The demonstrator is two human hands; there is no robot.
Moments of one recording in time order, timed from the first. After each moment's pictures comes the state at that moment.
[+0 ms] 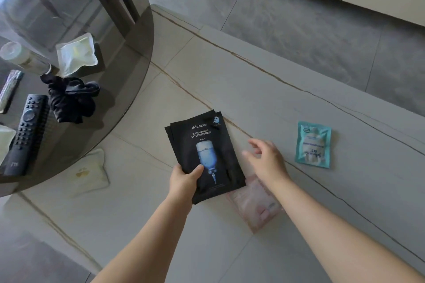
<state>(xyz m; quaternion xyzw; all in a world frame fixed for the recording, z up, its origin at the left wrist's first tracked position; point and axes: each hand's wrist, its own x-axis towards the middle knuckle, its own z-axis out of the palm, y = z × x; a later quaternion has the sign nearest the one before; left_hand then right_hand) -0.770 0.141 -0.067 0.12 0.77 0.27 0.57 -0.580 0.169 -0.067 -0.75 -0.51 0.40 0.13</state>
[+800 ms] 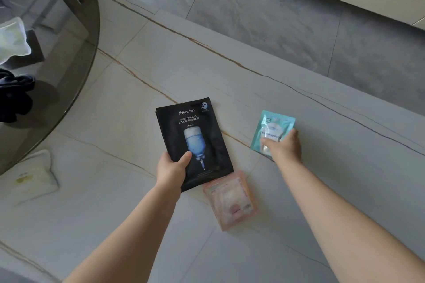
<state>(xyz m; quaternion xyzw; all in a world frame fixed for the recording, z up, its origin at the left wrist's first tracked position) -0.710 0.145 -0.082 0.17 0.75 0.27 0.58 -0.468 0.159 -0.079 -0.90 -0.28 0.30 0.15</state>
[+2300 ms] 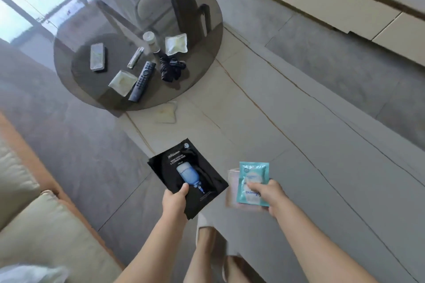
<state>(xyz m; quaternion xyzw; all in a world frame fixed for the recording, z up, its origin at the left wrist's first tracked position) -0.810 -0.102 0.092 -0.12 0.76 0.40 0.49 -0.592 -0.026 0.081 -0.71 -0.19 0.67 0.11</state>
